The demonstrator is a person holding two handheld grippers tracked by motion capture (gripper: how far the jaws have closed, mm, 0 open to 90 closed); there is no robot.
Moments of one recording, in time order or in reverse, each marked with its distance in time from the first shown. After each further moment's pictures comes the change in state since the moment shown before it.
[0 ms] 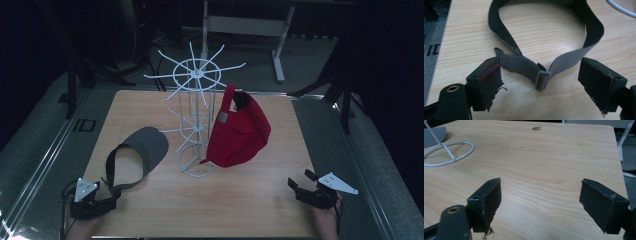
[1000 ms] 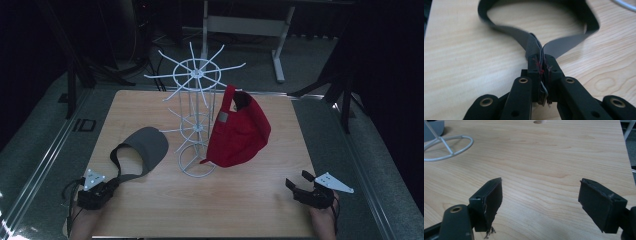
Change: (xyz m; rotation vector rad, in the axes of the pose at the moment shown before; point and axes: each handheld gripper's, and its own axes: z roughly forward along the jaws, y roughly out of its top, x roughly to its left) left arm 0.001 0.014 0.018 0.022 -0.039 0.080; right arm 0.000 -0.005 0.007 0.030 0.010 0.012
